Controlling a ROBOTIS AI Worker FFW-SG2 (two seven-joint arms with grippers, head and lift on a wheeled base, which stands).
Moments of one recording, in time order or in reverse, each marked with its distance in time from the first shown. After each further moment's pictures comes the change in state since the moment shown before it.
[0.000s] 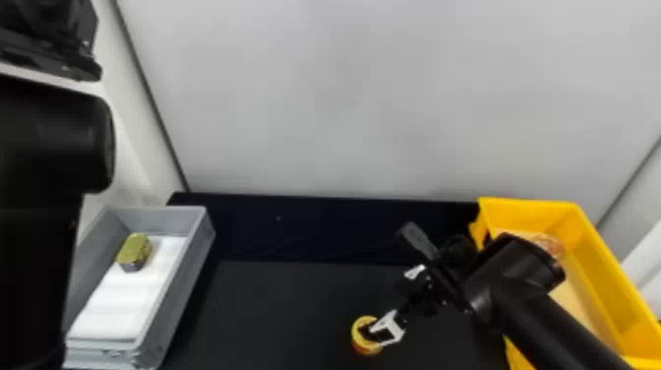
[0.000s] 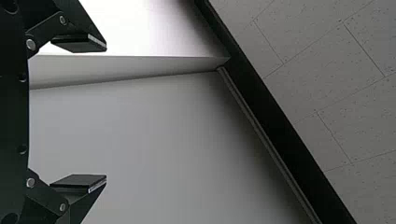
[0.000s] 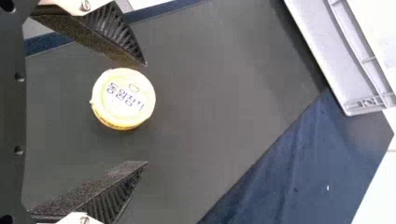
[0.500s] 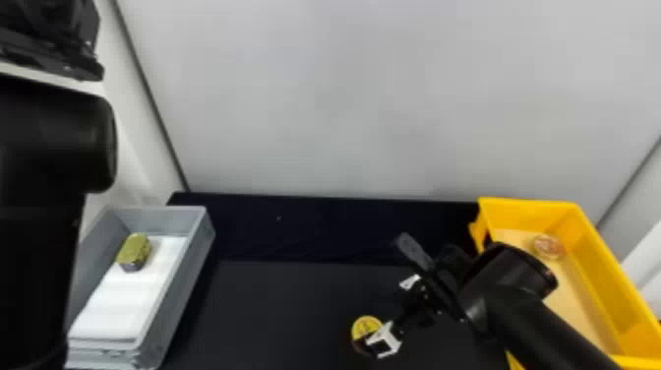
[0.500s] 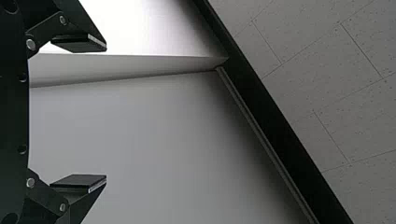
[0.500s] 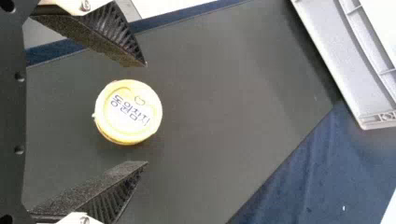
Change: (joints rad) left arm -0.001 -0.004 -0.001 0.005 -0.001 -0.011 -0.001; right arm -0.008 0.011 0.046 0.066 -0.032 -0.041 -0.012
